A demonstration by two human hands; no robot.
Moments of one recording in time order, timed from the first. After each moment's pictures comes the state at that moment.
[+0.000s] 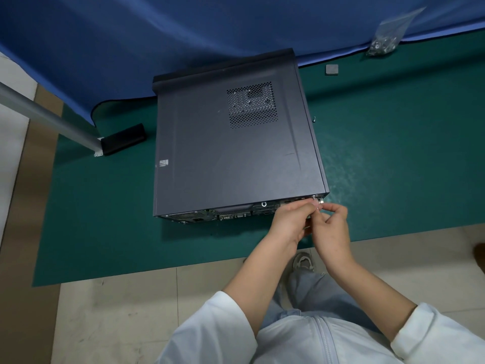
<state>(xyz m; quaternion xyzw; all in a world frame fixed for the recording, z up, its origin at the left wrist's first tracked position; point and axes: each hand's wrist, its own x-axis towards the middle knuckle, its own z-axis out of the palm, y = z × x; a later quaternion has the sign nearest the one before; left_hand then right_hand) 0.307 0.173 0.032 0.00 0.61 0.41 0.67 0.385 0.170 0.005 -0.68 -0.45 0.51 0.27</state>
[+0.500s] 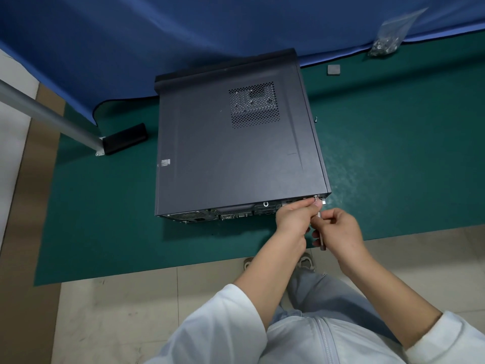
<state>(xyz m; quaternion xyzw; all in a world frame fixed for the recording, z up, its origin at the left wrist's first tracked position) 0.314 0.177 0.027 -0.04 0.65 0.42 0.63 0.396 0.178 0.020 -0.68 -0.39 0.59 0.20</state>
